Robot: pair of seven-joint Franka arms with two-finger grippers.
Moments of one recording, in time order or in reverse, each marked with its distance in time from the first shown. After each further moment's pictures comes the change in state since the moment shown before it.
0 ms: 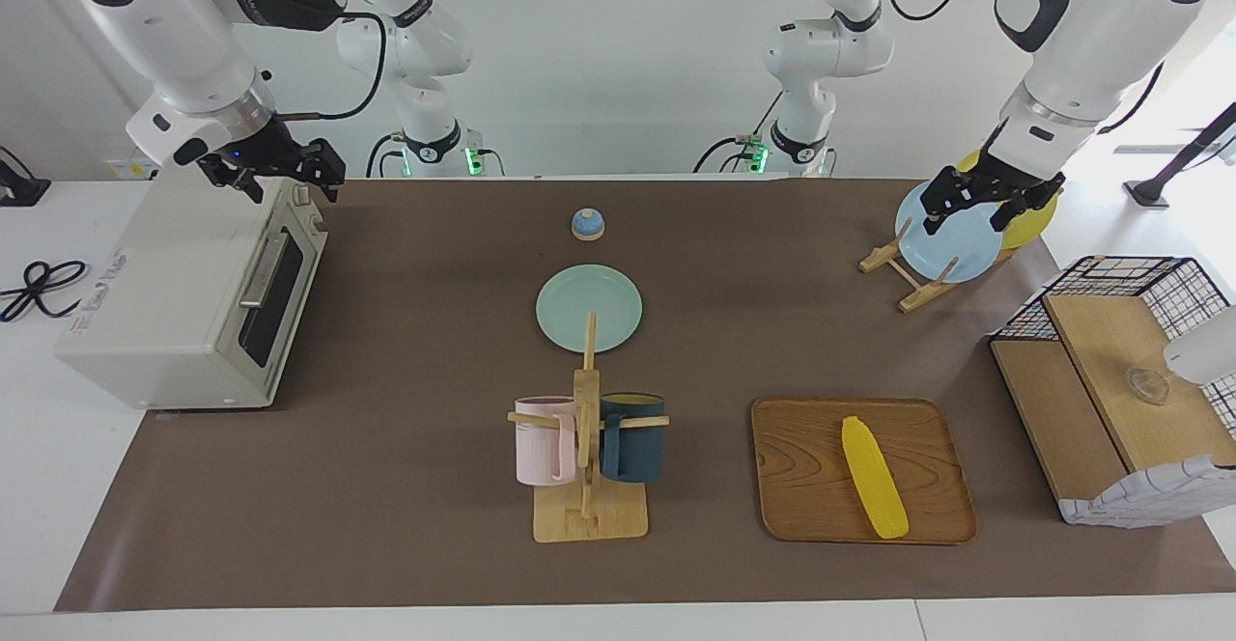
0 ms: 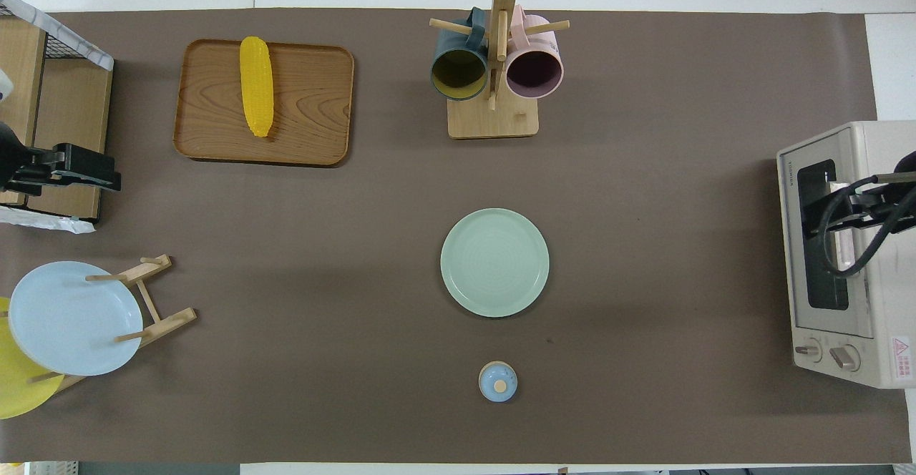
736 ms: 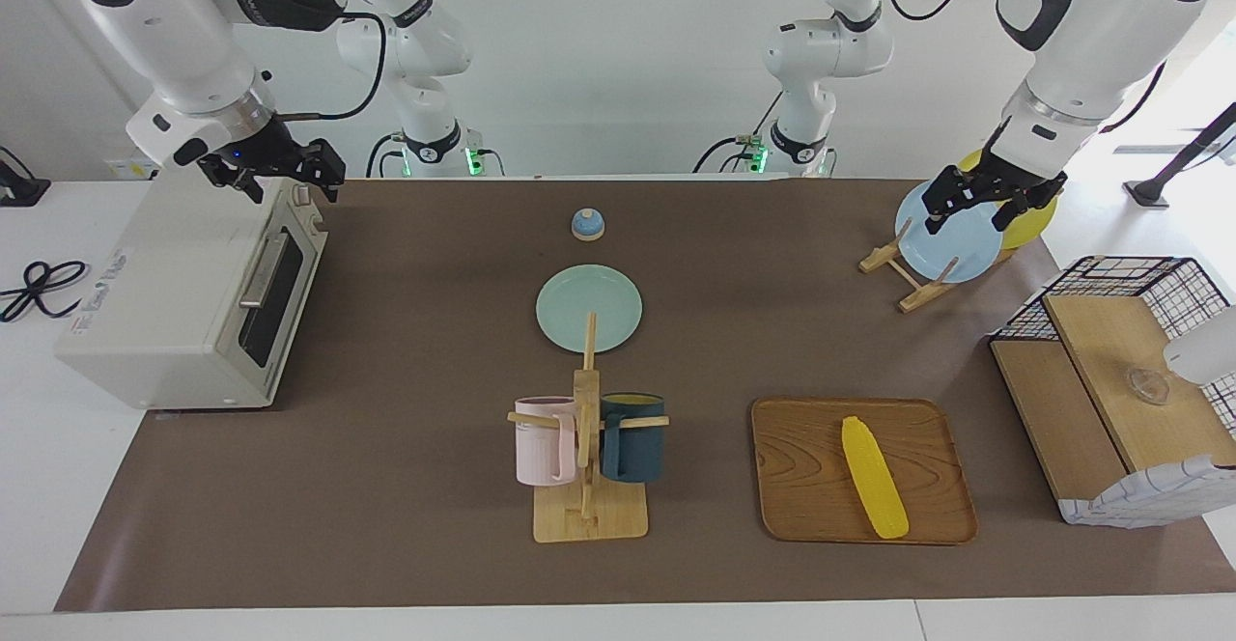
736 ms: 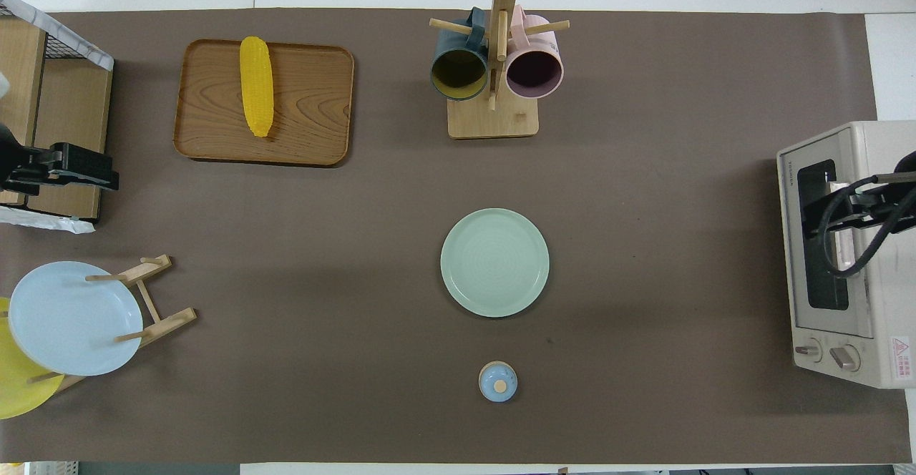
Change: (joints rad) left arm 0.000 0.000 0.003 0.002 0.000 0.000 0.000; right arm 0.000 0.000 0.000 0.000 0.000 0.000 0.000
